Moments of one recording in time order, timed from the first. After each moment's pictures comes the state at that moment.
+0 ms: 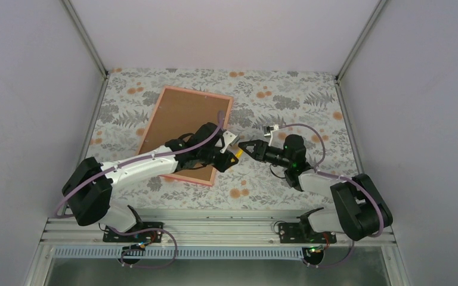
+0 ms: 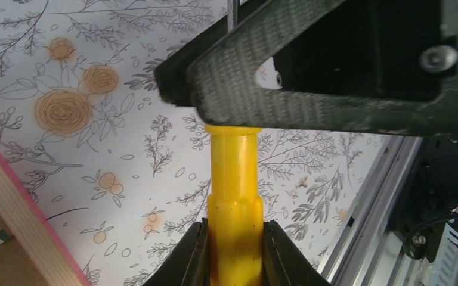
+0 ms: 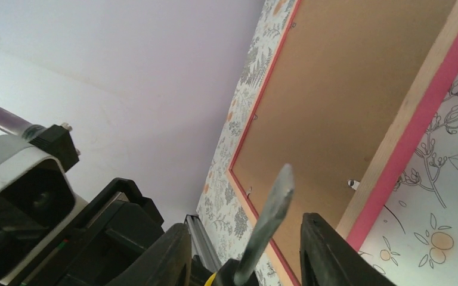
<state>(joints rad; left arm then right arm) -0.89 1.47 0.99 -0.30 0.26 -0.33 0.39 1.32 0.35 0.77 -0.76 0.97</state>
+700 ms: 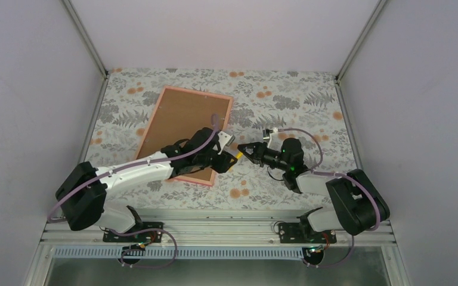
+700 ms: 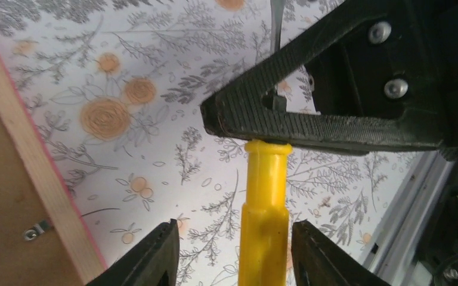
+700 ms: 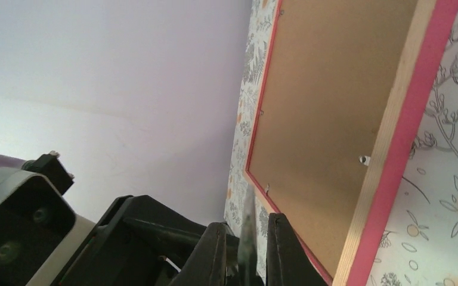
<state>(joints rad) -0.91 1.42 0.90 -0.21 0.16 -0.37 0.43 1.38 0.32 0.90 -0.73 1.20</state>
